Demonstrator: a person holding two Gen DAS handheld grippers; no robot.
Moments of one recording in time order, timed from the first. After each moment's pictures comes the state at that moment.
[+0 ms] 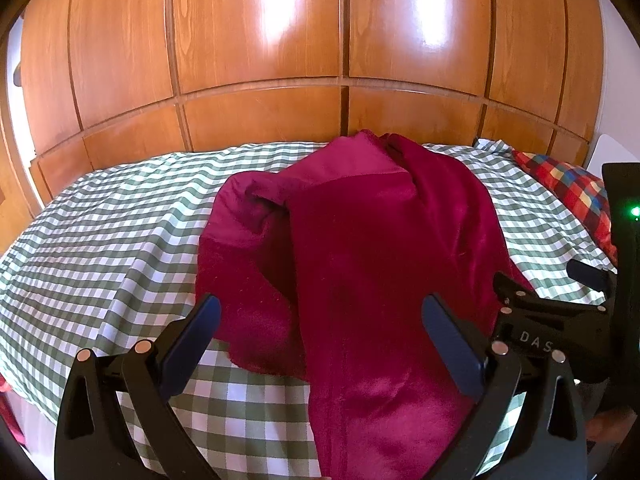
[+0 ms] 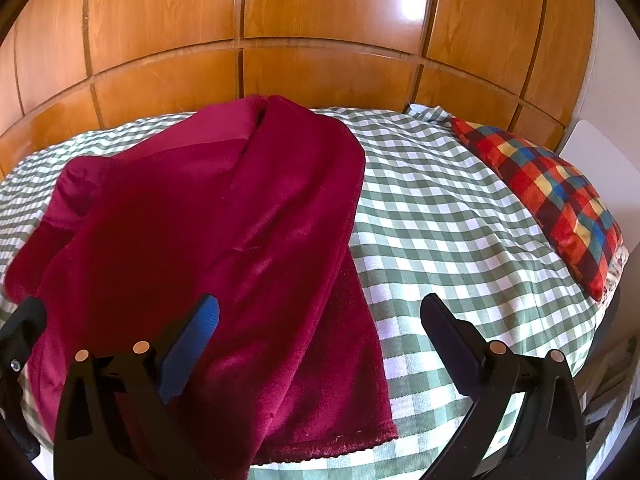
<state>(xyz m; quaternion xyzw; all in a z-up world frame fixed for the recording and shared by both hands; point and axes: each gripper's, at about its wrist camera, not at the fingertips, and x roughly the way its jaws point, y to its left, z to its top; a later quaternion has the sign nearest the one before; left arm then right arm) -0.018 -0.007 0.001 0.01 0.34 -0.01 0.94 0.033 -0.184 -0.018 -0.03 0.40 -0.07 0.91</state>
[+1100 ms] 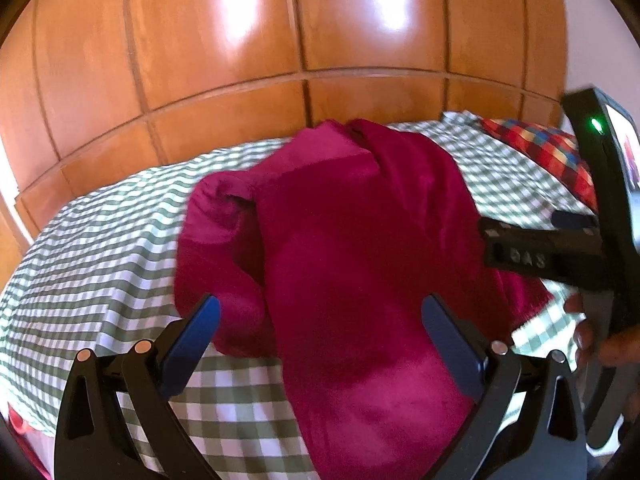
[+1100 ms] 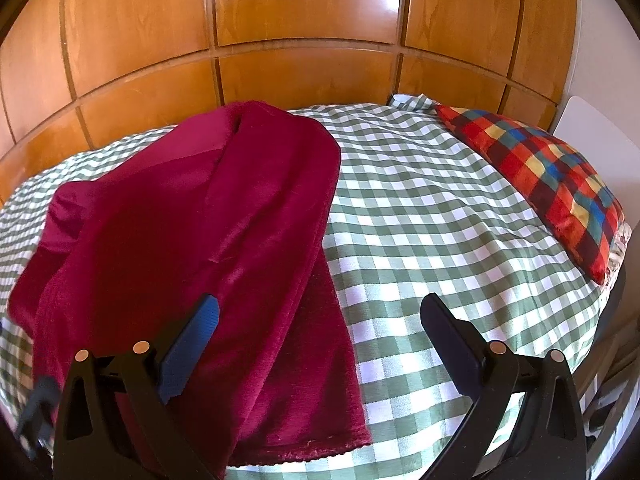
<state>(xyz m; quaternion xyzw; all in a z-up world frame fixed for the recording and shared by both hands) -0.039 -0.027 -0.002 0.07 0.35 -0.07 0.93 0.035 -0.210 -0.016 0.01 0.40 -0.08 0.91</state>
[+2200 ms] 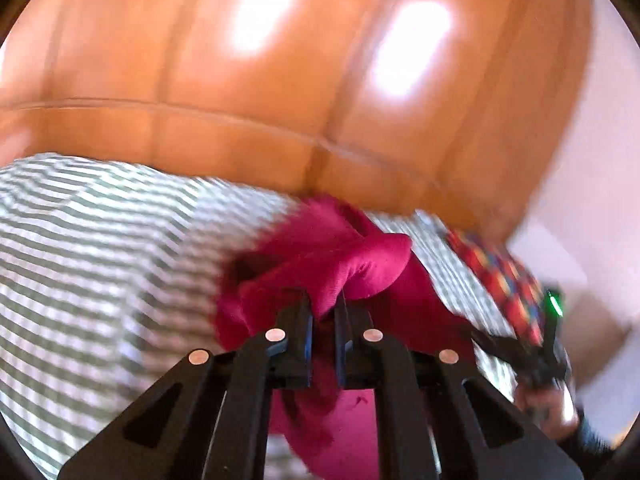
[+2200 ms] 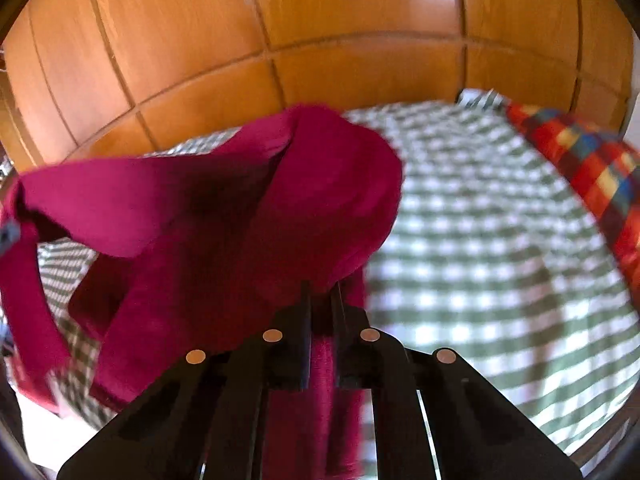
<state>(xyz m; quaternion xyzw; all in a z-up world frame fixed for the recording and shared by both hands) 0.020 0.127 0.079 -0.16 0.29 -0.12 0.94 0.066 -0.242 0.006 0.05 0.42 0.06 0.91</state>
